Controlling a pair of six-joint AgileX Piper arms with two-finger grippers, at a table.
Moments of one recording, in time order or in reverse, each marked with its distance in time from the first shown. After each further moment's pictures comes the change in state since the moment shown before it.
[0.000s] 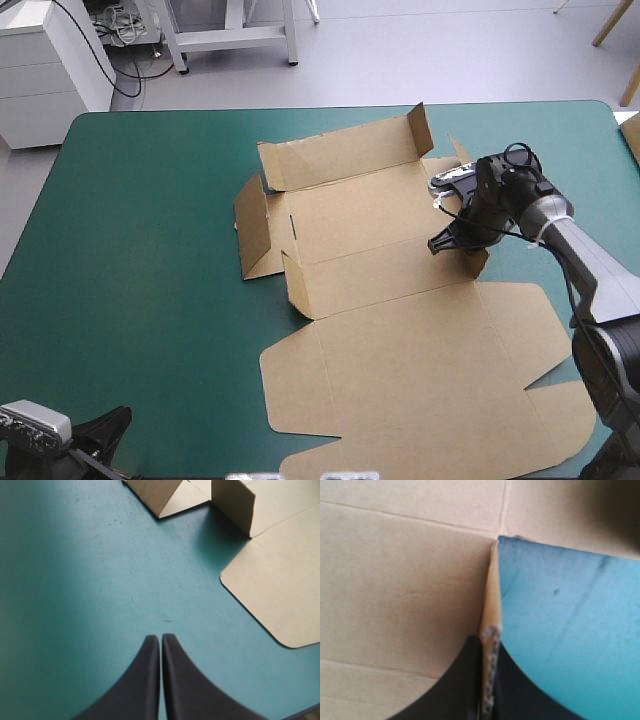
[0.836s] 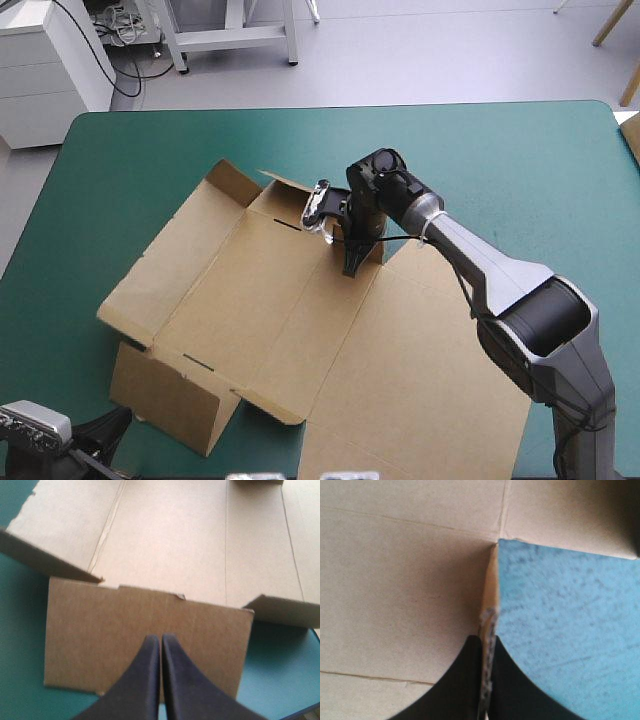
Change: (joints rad) left arm 0.000 0.000 0.000 -0.003 0.001 0.000; right arm 0.389 0.261 -0.386 0.015 0.080 -0.488
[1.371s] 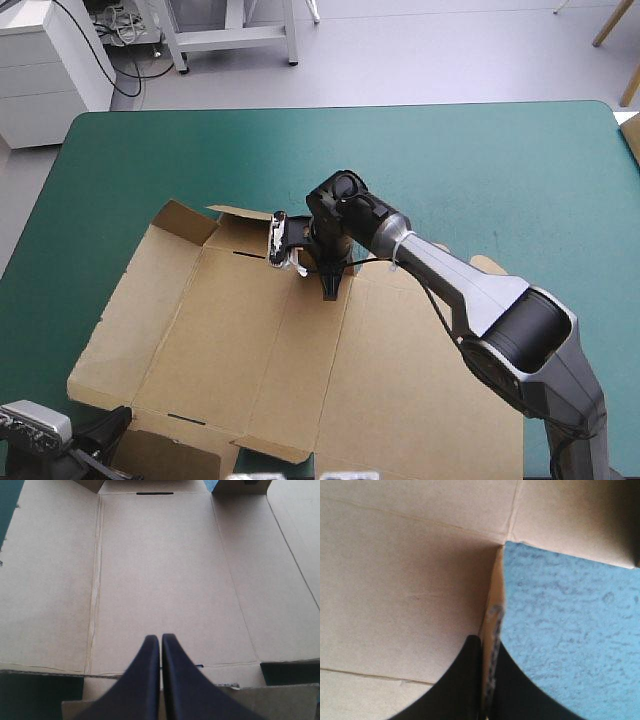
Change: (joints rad) left arm 0.000 0.000 0.000 0.000 0.000 0.000; right arm 0.141 0.009 -0.009 -0.039 -0.011 -0.139
